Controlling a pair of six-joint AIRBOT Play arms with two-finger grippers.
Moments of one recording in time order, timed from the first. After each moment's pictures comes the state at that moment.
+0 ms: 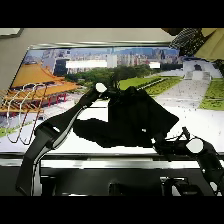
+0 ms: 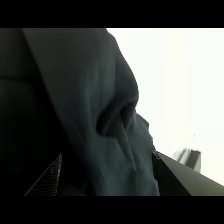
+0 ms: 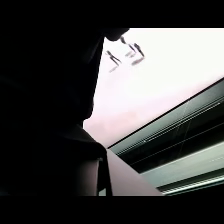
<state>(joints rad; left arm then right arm) -0.58 -2.21 2.06 0.51 -0.81 -1.60 -0.02 -0.70 0.39 -1.06 1.07 2.22</state>
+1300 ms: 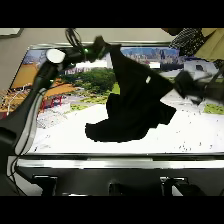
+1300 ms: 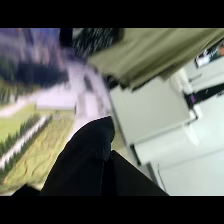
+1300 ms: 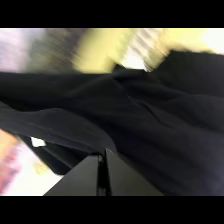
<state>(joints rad) -0.34 -1.83 2.06 0.50 -0.68 -1.50 -0.02 -0.95 1.28 -1.24 1.04 2.06</state>
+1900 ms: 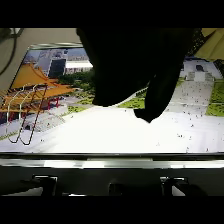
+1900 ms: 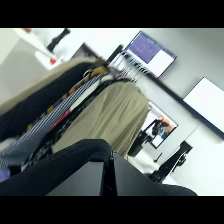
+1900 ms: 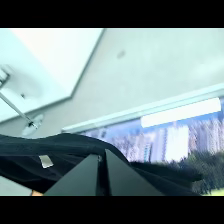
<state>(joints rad) -0.23 -1.42 2.06 0.50 -0.57 -1.43 -0.02 -1.14 2.01 -1.11 0.99 1.85</state>
